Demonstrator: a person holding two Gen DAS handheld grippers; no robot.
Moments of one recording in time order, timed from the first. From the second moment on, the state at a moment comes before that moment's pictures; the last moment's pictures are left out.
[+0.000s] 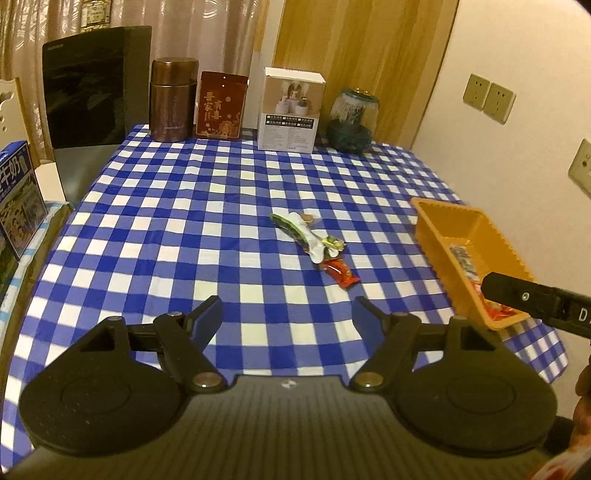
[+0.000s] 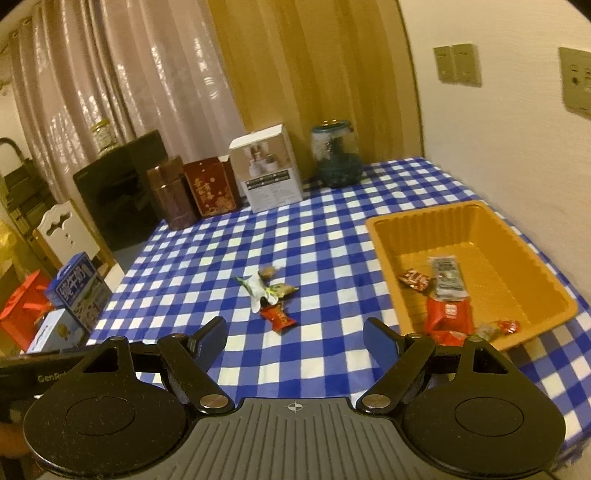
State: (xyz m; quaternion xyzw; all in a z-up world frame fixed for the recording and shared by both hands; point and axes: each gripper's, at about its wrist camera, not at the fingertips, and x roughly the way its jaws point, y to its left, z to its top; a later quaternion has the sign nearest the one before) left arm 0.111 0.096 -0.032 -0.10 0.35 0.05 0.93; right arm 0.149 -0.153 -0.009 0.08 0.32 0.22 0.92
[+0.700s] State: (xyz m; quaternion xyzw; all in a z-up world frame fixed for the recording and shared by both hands) left arm 0.232 0.132 -0.089 -0.06 0.37 0.03 0.93; right arm 0.258 -0.069 -0.112 -0.04 0.35 0.31 0.88
